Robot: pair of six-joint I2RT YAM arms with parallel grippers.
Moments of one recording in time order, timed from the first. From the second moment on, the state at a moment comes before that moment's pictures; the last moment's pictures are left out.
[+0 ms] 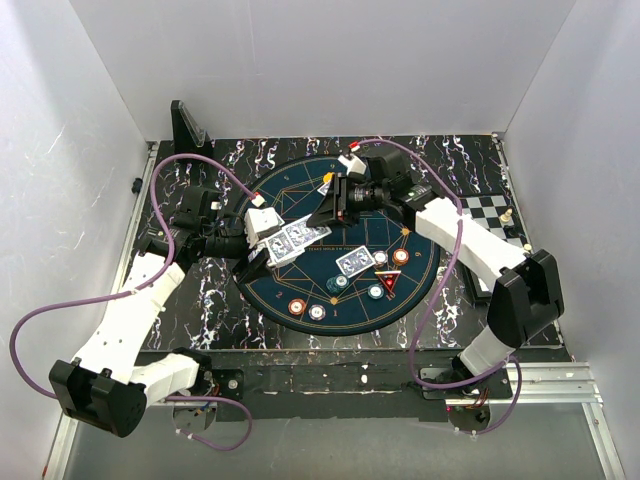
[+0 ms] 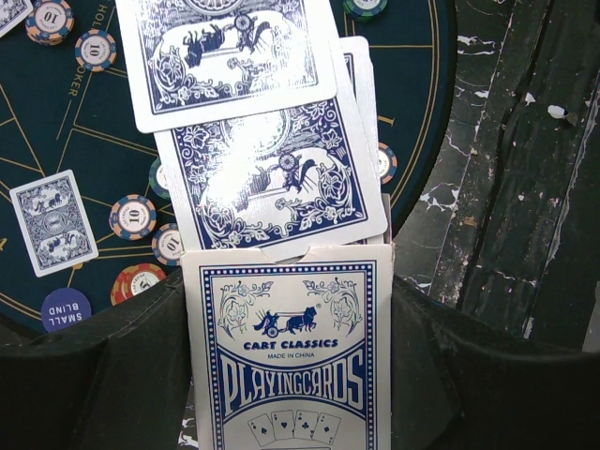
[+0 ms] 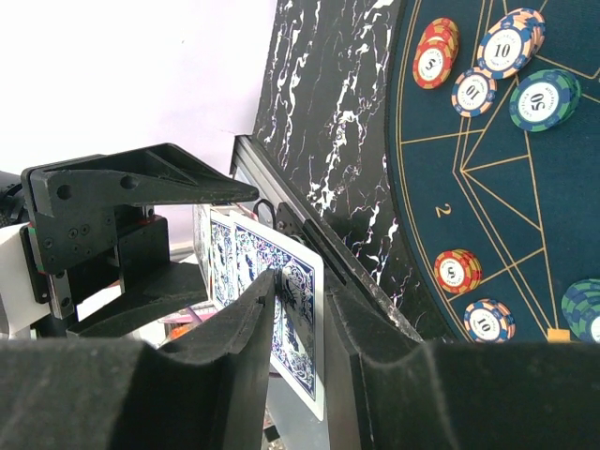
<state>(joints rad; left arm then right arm) -0.33 1.11 1.13 -0.92 0.69 0.71 0.62 1.60 1.36 -0.32 -0.71 0.83</state>
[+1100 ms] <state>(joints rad) -0.33 1.10 1.13 -0.92 0.69 0.69 0.55 1.55 1.41 -0.41 -0.74 0.78</state>
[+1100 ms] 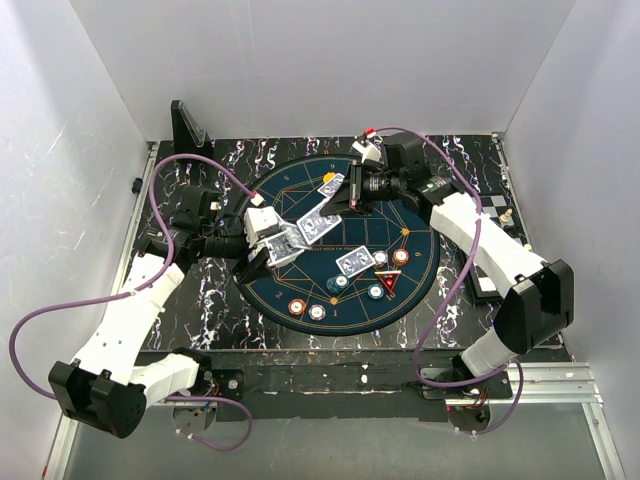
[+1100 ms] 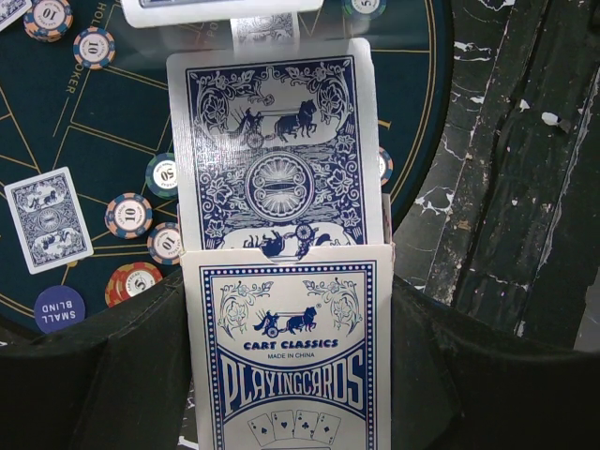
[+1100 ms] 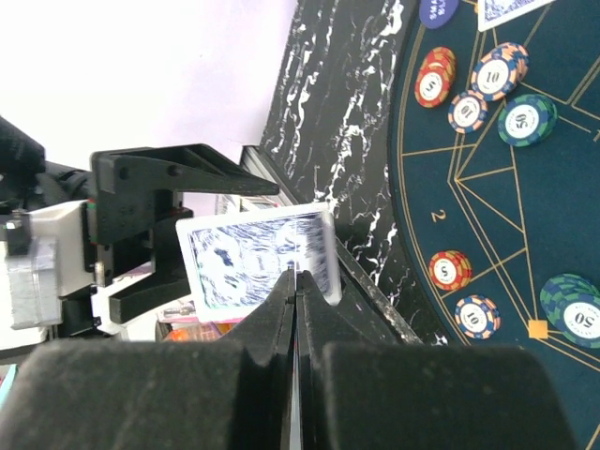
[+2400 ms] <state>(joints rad) -0.33 1.03 1.12 -0.95 0.70 0.66 0.57 2.61 2.29 -0.34 -0.75 0.94</state>
